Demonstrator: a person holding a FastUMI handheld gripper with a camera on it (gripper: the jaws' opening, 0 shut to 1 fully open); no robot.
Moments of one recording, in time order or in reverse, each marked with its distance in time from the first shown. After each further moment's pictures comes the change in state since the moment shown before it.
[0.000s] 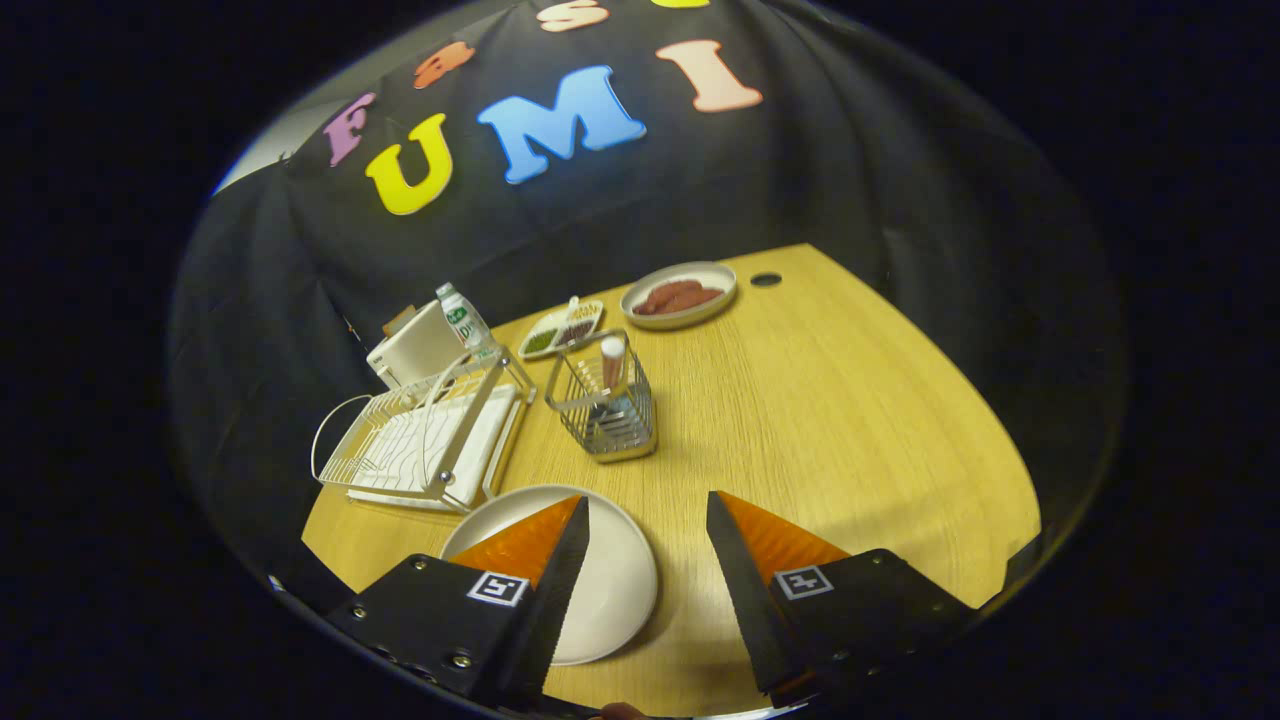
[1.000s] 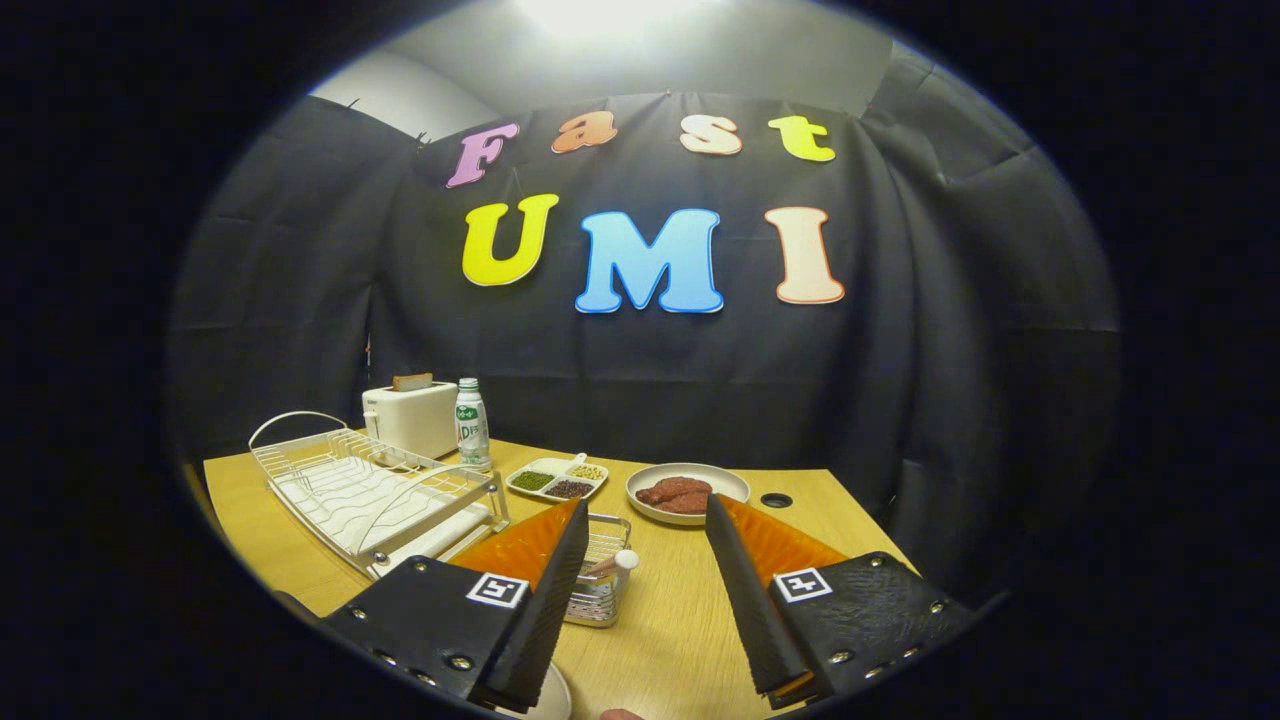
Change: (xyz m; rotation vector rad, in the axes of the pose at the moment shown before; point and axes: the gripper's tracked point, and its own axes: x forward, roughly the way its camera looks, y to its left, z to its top) arm 0.068 0.011 0.068 -0.311 -0.425 0.016
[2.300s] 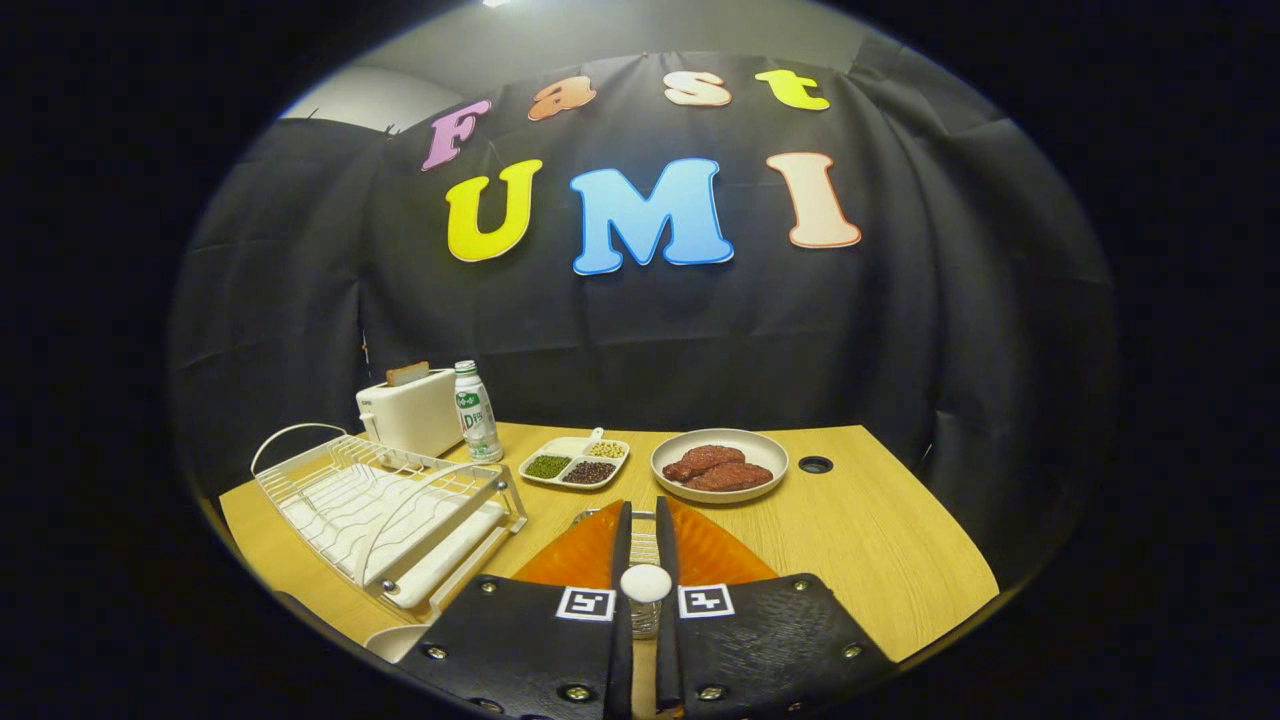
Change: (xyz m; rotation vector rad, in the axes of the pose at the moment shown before) arm 0.028 0.020 0.000 0.113 0.109 -0.004
